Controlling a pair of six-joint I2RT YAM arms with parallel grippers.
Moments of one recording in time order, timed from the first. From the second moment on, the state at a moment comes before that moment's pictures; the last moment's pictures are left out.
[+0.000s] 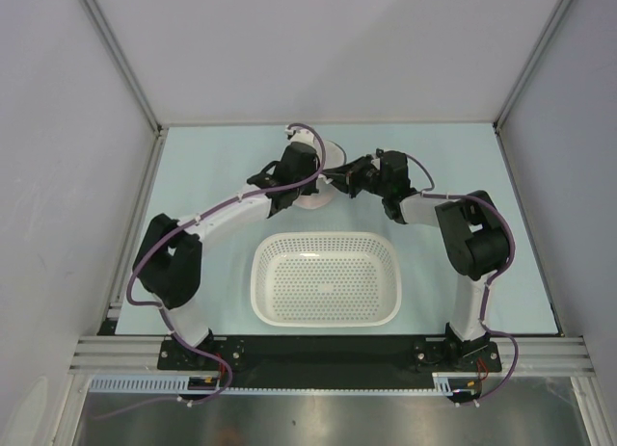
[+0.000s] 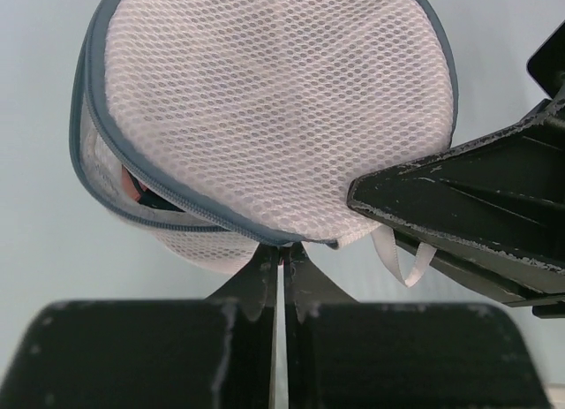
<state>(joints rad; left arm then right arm) -0.65 1.74 1.33 -0.21 -0.31 -0.38 0.39 1.95 1.08 0.66 -0.56 1.64</state>
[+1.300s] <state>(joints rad) -0.49 1.53 1.08 -0.06 0.29 -0.52 0.36 1.68 1.22 -0.24 -0.38 0.95</state>
